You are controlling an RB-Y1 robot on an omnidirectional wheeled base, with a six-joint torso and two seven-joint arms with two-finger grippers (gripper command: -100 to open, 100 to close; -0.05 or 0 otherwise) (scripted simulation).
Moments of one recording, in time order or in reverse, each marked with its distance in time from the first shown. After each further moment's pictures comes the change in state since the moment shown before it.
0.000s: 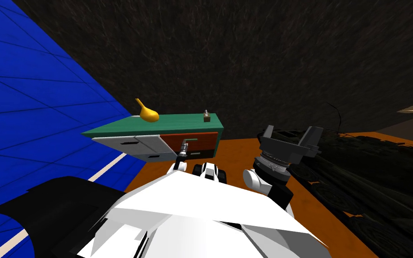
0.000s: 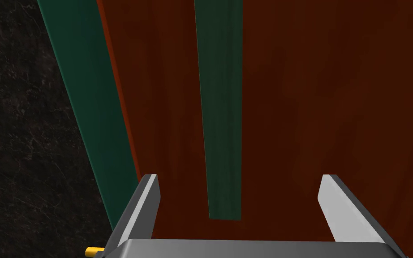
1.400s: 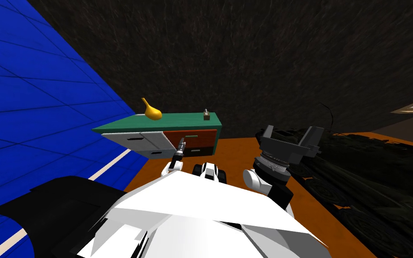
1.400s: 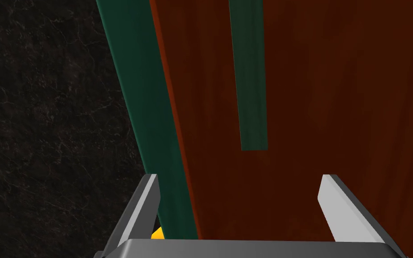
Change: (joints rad) left arm 0.027 0.101 -0.006 -0.067 0.003 0.044 0.009; right arm 0.000 0.000 0.000 0.000 0.000 0.000 0.000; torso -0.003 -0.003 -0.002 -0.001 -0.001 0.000
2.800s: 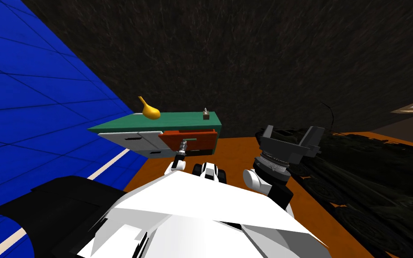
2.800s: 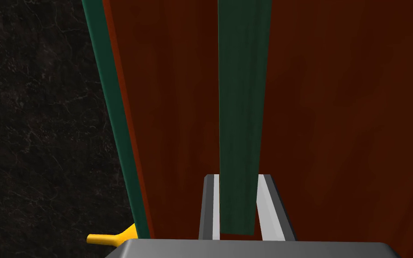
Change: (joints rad) left arm 0.008 -0.086 0.001 -0.062 0.010 0.077 0.013; right arm -0.001 0.000 0.000 0.000 0.000 0.000 0.000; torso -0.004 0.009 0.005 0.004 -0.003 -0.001
